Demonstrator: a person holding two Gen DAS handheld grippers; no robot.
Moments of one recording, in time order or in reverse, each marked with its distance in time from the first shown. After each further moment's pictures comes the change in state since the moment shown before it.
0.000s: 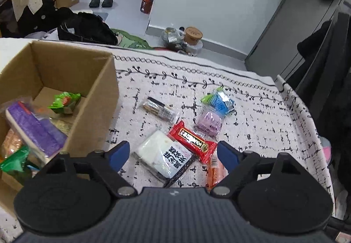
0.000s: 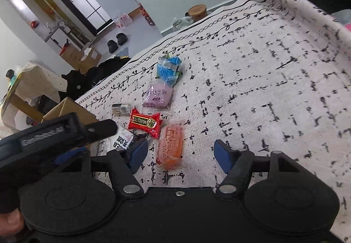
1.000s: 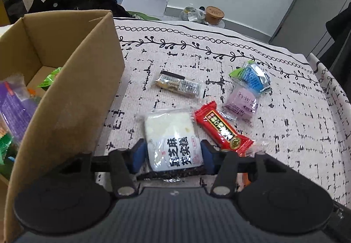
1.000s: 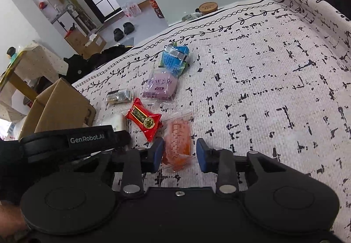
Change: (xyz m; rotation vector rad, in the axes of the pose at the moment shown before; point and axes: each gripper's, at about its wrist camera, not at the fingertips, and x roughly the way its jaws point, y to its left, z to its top) left arm 0.053 0.000 -0.013 0.012 0.083 0.135; right arm 0.017 0.005 -0.005 -0.107 0.022 -0.014
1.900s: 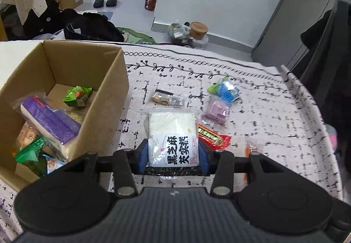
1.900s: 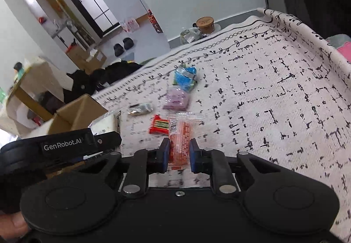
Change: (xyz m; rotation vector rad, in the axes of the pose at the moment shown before) left arm -0.075 0.011 -0.003 0.020 -0.075 -0.095; right arm -0.059 0.023 0.000 0.047 -0.078 -0.006
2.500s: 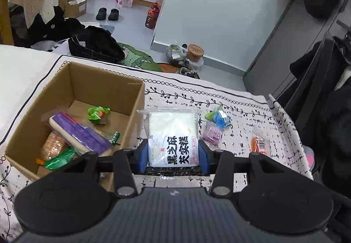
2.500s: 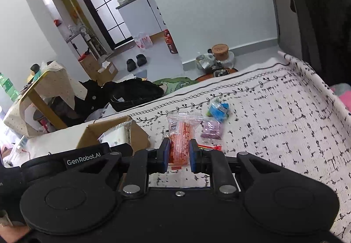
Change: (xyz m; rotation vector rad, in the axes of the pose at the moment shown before) left arm -0.059 0.032 0.014 -0.066 -0.099 -0.056; right arm -0.043 0.071 0.018 -0.101 -0.110 0.006
